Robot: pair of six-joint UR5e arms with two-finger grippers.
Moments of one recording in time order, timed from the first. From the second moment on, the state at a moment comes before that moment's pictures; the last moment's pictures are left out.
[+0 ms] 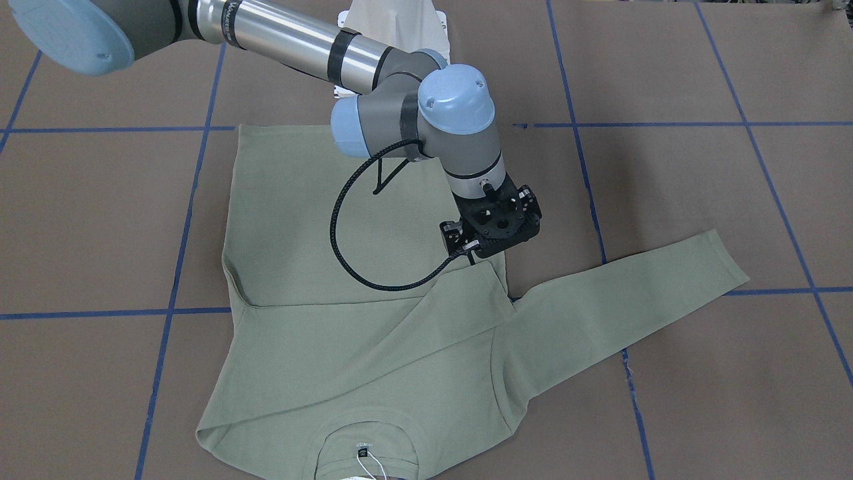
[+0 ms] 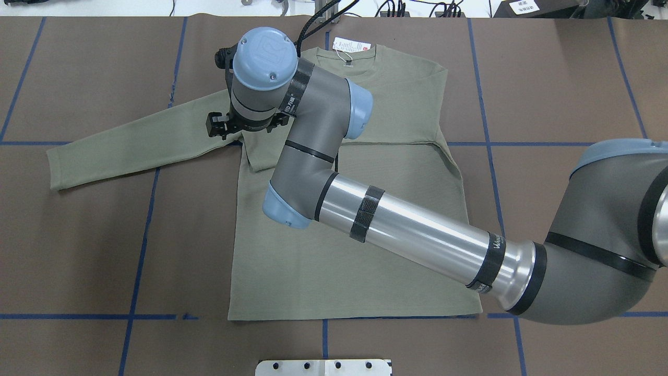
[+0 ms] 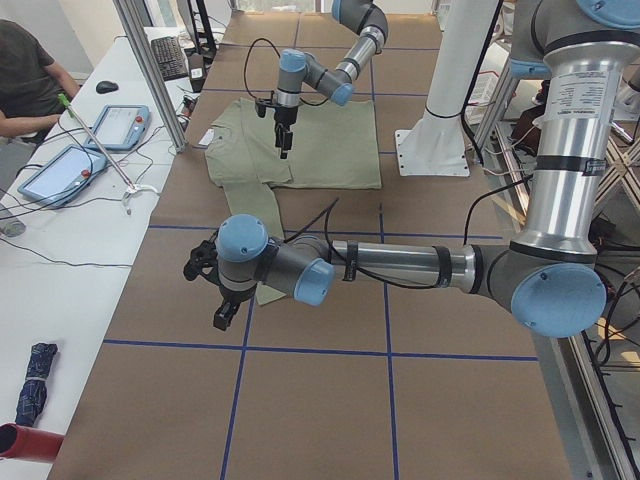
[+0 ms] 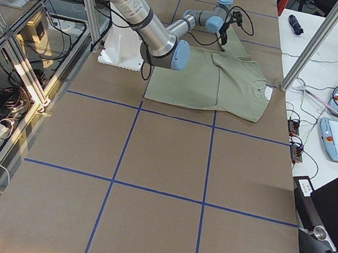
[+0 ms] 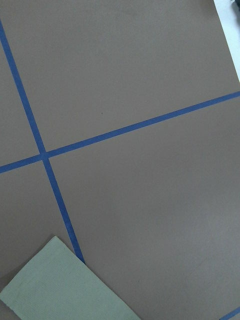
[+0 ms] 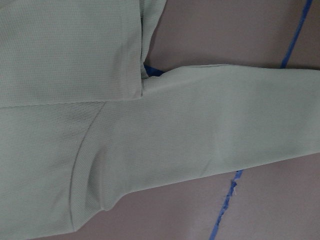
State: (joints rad) left arm -1.54 -1.65 -1.52 -1.95 -2.38 0.00; right arm 0.57 -0.41 1.04 -1.16 1.89 1.01
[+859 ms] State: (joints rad) left arm -1.10 -1.48 -1.52 -2.56 -2.03 -0.97; right arm 0.79 -0.81 1.57 -1.64 2.08 0.91
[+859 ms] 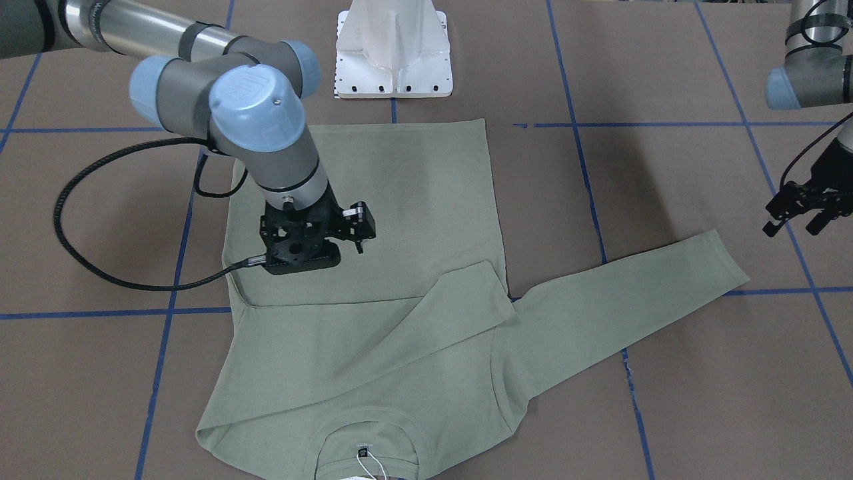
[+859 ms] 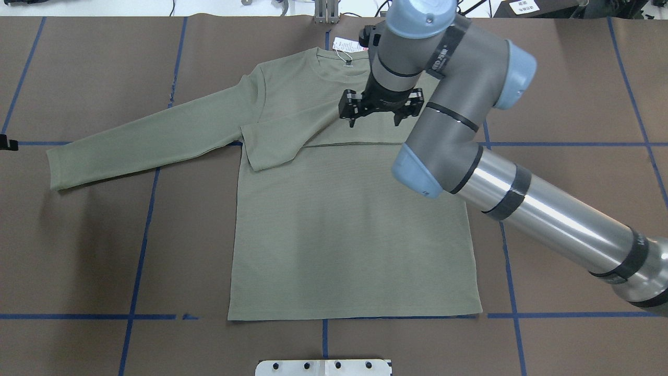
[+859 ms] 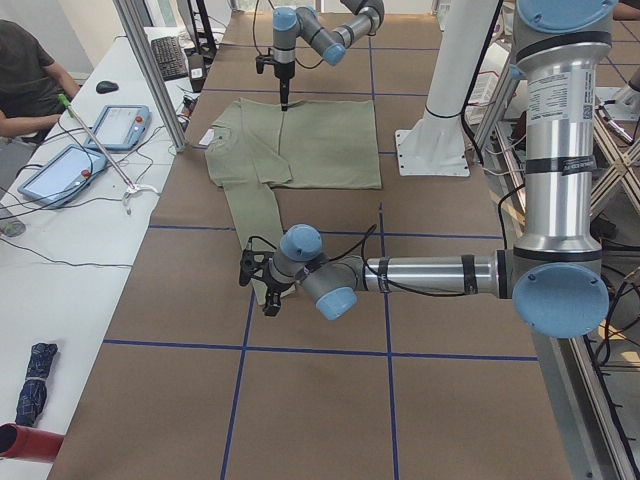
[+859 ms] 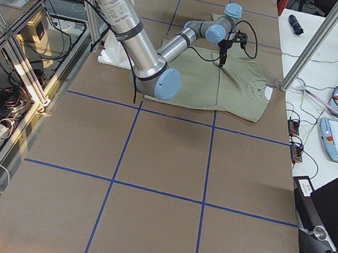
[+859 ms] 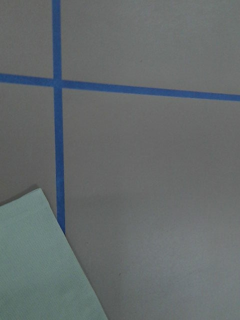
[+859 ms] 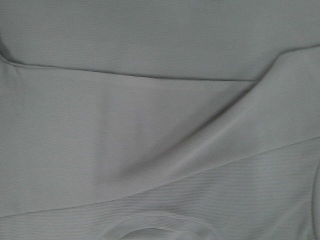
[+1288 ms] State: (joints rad) left arm -0.91 -1.49 -1.50 -2.58 -1.82 -1.17; right arm 0.94 -0.99 1.71 -1.78 2.18 0.61
